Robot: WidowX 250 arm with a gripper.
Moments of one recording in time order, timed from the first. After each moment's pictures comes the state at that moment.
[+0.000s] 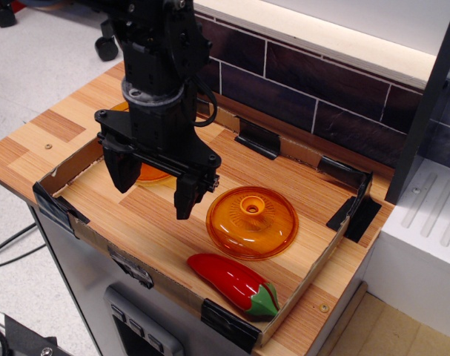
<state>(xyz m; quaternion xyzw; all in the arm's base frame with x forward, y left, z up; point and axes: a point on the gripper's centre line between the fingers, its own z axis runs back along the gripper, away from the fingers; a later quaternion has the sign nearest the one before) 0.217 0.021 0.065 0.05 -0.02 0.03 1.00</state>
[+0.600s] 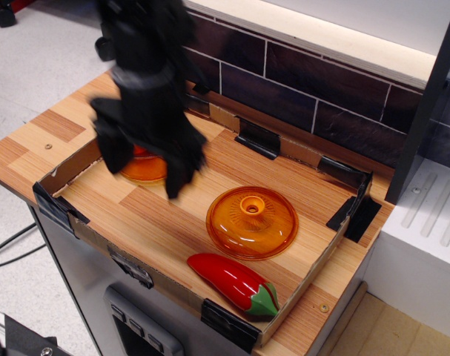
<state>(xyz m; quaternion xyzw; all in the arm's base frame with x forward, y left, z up) 0.225 0.041 0.082 0.03 -0.03 0.02 1.00</state>
